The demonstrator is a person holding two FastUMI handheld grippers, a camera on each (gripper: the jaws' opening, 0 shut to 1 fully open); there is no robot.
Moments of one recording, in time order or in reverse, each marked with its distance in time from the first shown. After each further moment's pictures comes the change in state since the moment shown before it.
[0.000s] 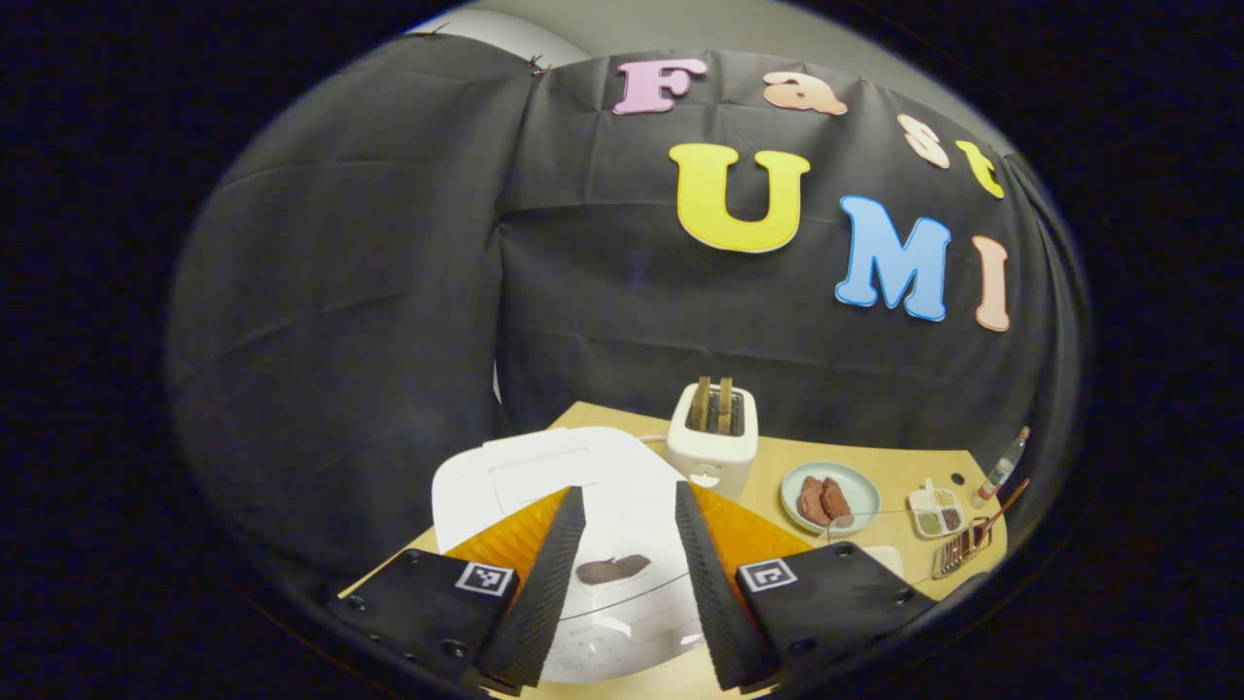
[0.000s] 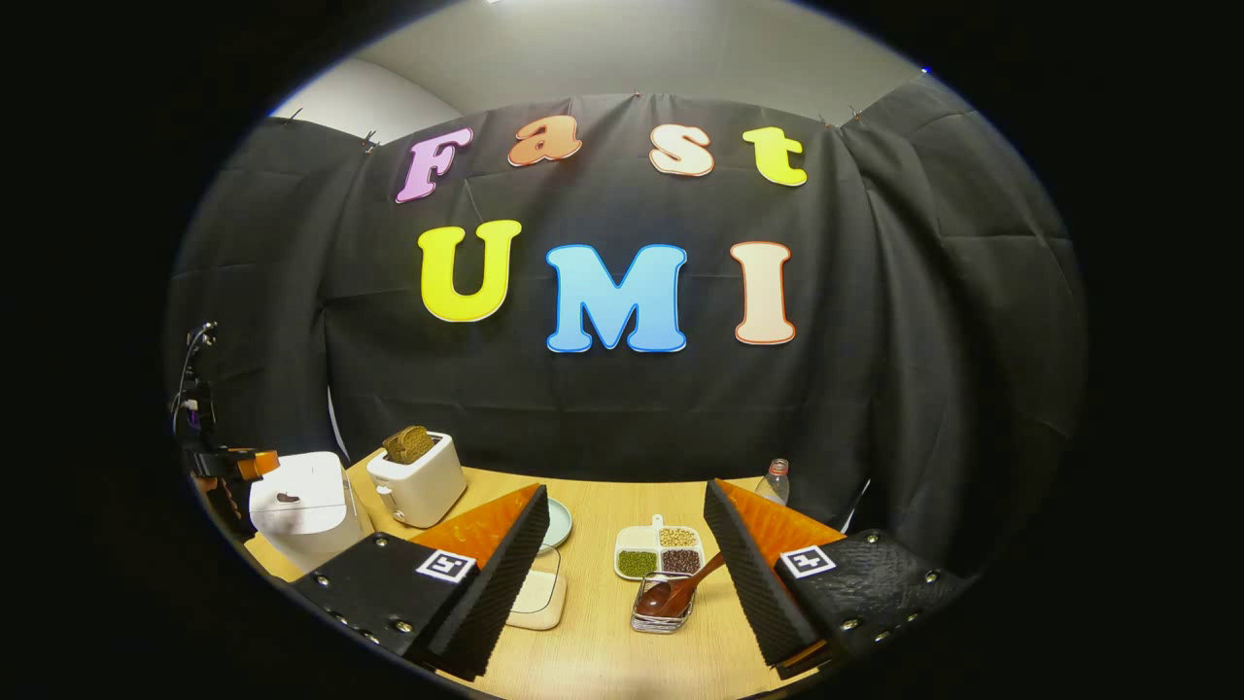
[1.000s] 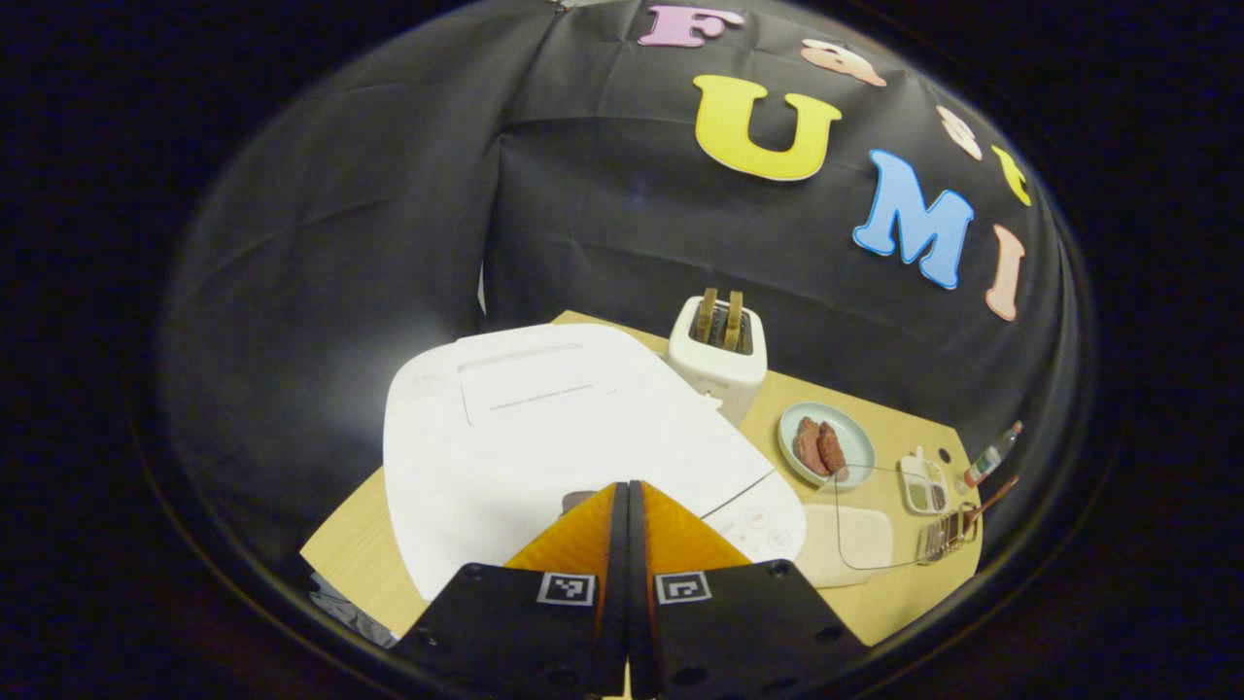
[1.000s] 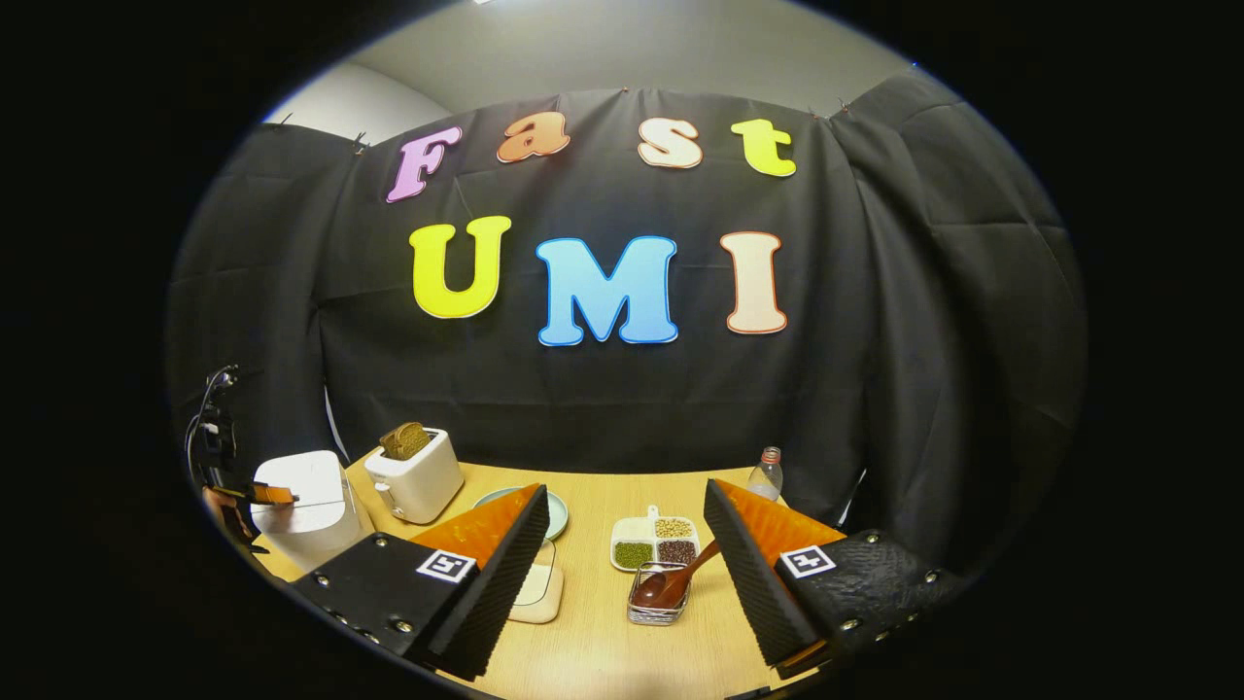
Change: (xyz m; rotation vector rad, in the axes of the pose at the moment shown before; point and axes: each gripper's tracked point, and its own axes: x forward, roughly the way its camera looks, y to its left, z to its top) left arm 0.023 -0.002 -0.066 -0.104 0.238 -0.045; right arm -0.005 -0.011 -0.006 0.020 0.014 -0.013
